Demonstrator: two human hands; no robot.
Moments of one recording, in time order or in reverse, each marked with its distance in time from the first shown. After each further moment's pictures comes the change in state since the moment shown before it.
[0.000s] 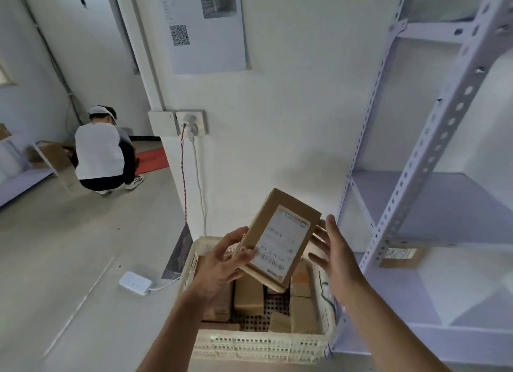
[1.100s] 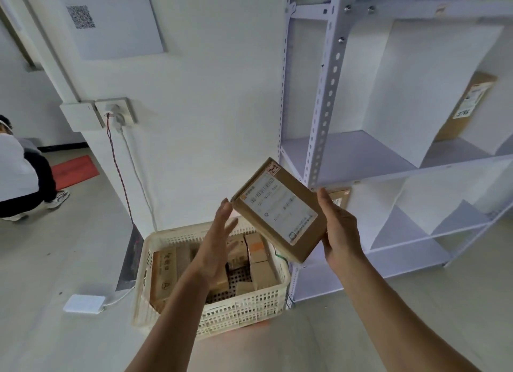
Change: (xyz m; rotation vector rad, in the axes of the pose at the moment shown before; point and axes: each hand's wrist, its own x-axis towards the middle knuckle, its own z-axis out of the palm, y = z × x) left_hand -0.050 0.023 0.106 -0.106 -0.166 0.071; right_hand -0.117 -0.011 -0.076 0.129 0.349 -0.157
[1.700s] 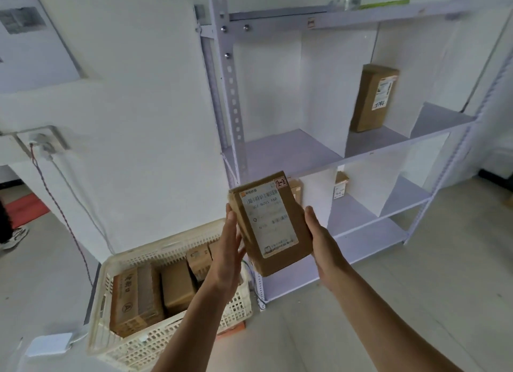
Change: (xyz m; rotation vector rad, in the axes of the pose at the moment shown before) left_hand -0.020 -0.025 0.192 0.086 -0.072 -0.029; right_hand -0.030 -0.018 -0.157 -0.215 -0.101 0.130
